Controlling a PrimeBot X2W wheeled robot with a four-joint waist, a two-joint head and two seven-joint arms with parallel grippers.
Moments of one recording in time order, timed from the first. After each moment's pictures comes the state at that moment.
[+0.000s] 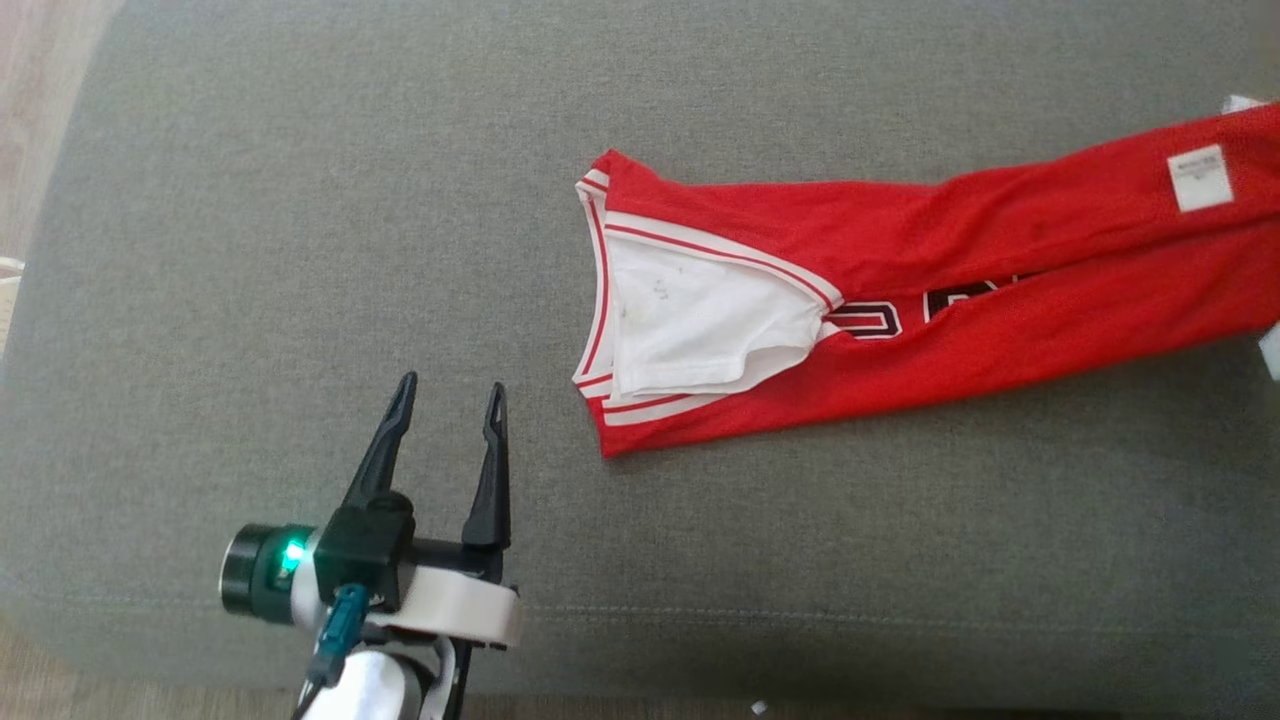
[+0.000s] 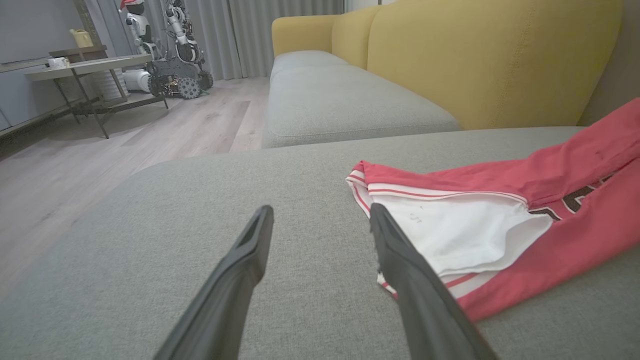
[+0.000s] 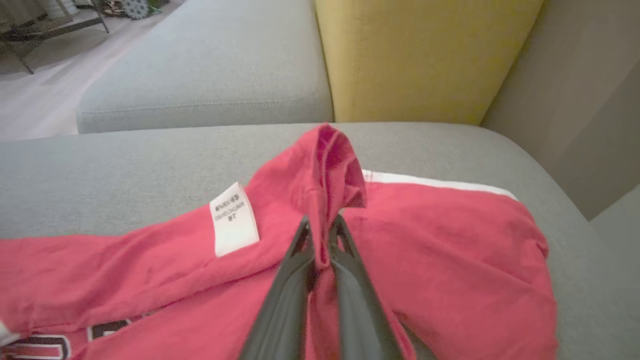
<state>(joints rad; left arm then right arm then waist) -0.03 0.08 -0.35 0.03 -0.04 0.18 -0.25 -0.49 -0.42 -0.09 0.49 0.23 0.12 0.34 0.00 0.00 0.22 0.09</state>
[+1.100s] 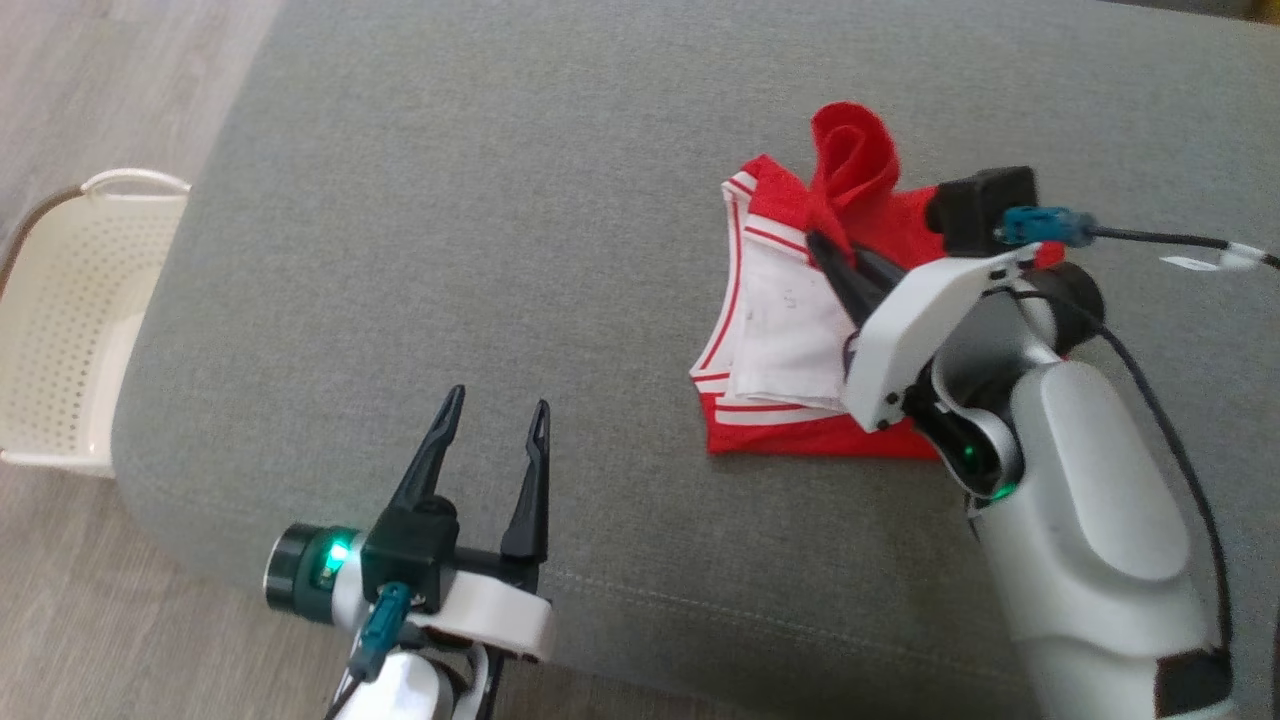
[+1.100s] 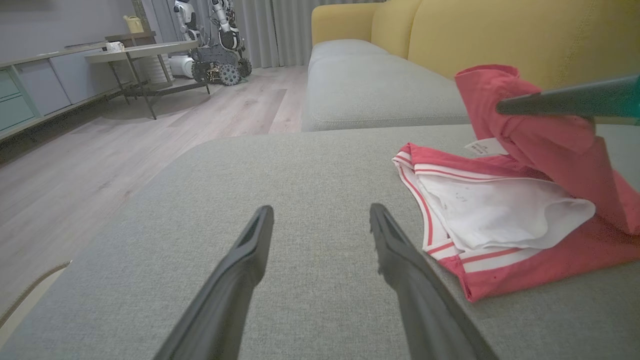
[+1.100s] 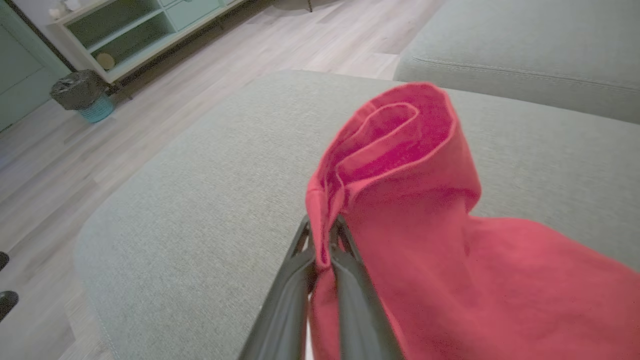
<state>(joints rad) -0.05 0.06 -0.40 0.08 -0.05 0.15 -0.25 -0.51 -0.09 0.34 0.34 0.24 0.12 0.51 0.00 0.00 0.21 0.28</state>
